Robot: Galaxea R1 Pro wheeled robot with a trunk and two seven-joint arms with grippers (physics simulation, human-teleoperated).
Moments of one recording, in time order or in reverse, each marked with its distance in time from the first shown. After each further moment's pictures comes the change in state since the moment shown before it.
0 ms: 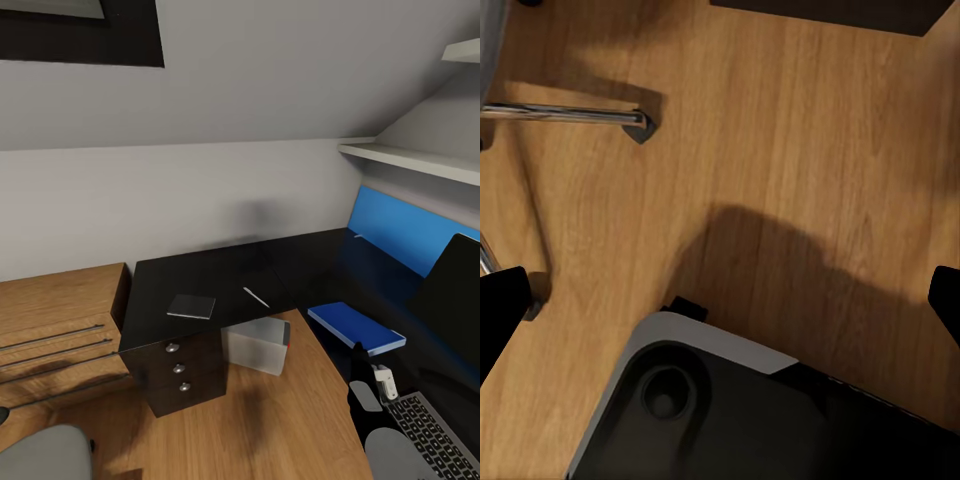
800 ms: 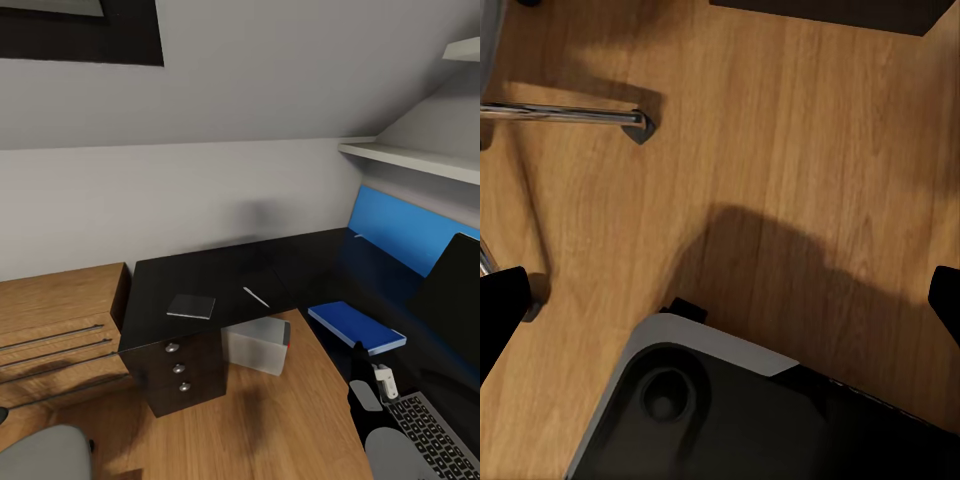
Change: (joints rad) left arm 0.000 0.000 0.000 0.000 0.000 0.000 0.000; right arm 0.000 0.000 0.001 -0.006 0.001 0.000 -0.001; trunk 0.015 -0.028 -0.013
